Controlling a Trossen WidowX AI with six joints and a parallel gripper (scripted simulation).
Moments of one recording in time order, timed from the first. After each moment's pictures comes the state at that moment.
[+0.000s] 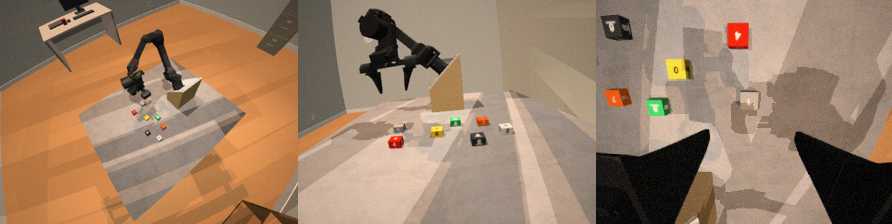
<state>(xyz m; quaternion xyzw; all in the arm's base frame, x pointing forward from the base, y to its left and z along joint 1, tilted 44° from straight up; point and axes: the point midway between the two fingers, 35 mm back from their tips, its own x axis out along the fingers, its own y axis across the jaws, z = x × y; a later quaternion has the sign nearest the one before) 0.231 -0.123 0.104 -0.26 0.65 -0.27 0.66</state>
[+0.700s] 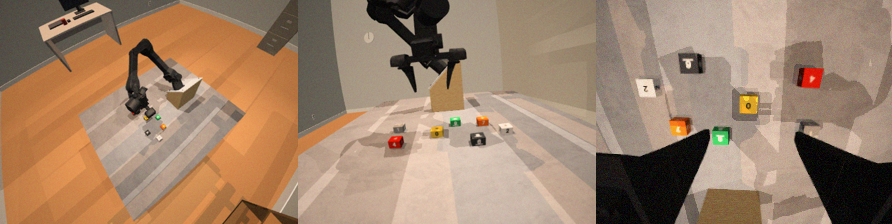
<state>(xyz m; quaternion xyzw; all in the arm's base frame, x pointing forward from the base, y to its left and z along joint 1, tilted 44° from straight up) 0.295 -0.034 0.017 -0.26 0.65 -0.27 0.66</state>
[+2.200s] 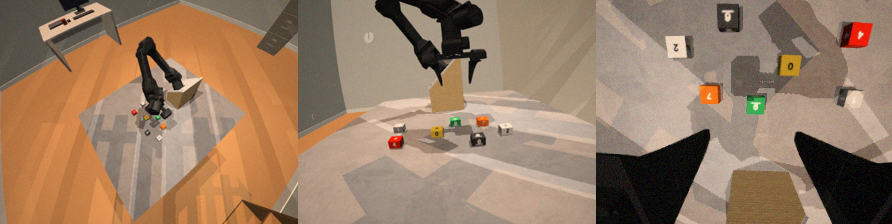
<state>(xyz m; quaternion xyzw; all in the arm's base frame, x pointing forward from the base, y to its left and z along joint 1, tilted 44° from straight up) 0.227 0.017 -0.031 -0.26 0.65 -0.27 0.66</state>
